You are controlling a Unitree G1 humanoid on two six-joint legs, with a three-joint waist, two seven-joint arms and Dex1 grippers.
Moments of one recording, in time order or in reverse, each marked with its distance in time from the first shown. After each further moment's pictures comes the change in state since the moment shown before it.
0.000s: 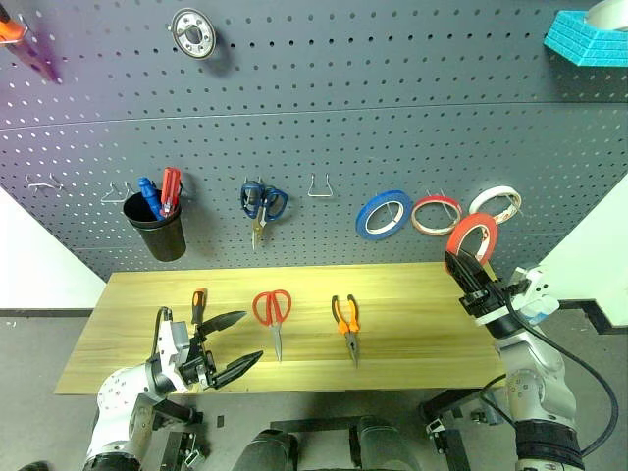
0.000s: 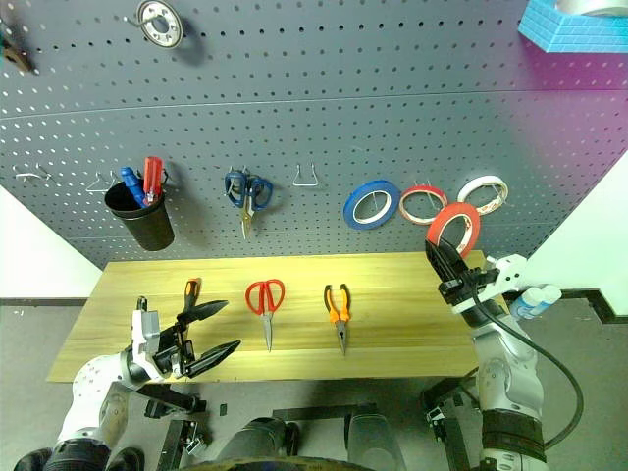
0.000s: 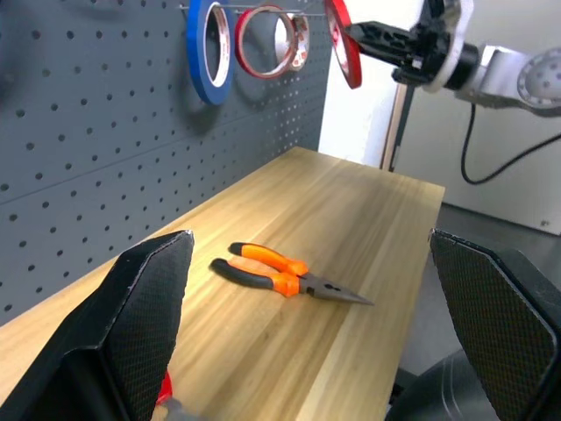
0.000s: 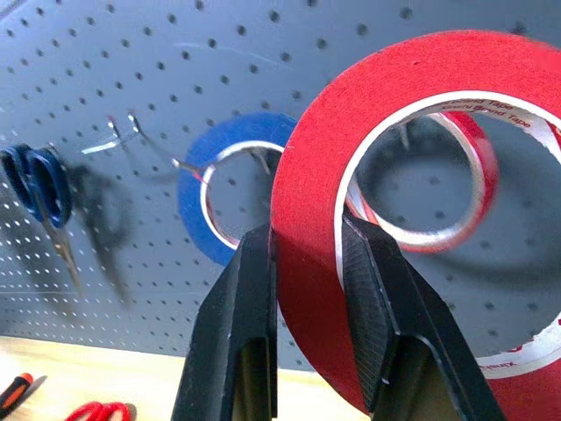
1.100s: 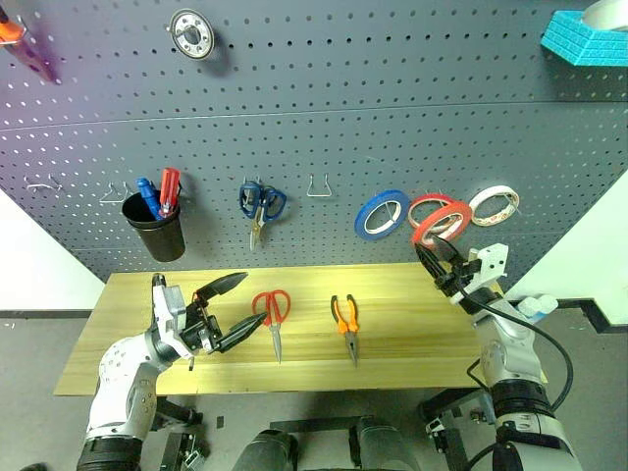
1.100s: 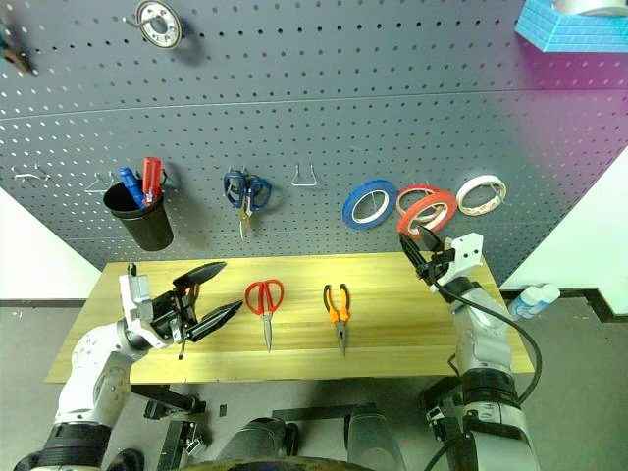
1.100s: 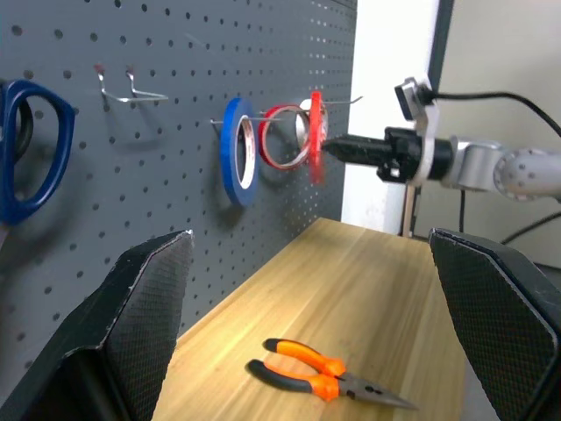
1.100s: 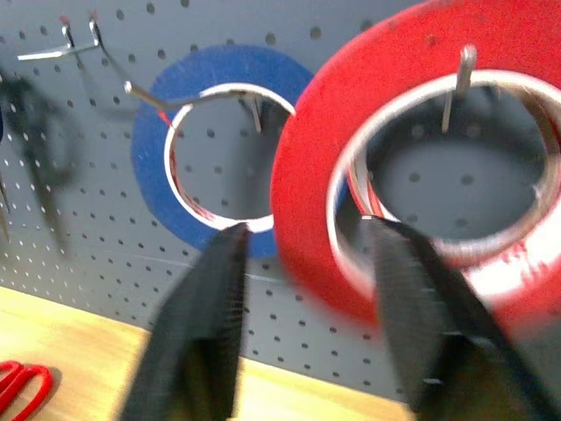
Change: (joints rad) left arm -0.038 0.008 0.018 -0.360 -0.055 0.251 0.200; right arm -0.198 -0.010 0.082 0.326 -0.233 -0.188 -0.034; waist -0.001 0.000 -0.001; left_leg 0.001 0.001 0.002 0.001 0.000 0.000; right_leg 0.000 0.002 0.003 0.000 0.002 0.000
